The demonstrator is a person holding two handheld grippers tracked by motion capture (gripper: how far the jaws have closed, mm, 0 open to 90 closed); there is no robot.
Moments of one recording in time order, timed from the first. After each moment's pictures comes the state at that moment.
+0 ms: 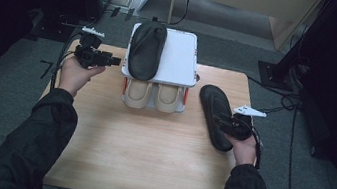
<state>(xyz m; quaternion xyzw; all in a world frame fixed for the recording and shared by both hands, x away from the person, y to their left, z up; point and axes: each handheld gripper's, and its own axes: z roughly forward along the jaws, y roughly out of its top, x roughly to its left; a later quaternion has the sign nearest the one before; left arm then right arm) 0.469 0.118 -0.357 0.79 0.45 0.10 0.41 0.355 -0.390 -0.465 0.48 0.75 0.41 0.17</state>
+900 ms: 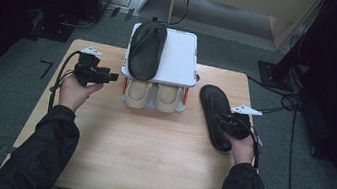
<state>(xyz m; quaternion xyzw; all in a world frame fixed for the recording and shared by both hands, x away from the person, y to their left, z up) 0.437 0.120 -0.400 0.78 0.45 0.11 0.41 0.363 -0.389 -0.474 0.49 0.76 0.37 0.20</state>
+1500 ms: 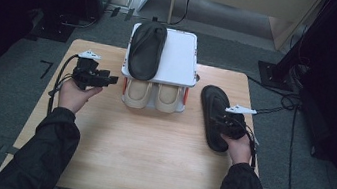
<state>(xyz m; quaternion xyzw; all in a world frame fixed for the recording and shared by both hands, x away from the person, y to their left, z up) 0.428 0.121 -0.405 0.78 0.44 0.11 0.43 0.366 -0.377 -0.480 0.49 0.78 0.36 0.17</state>
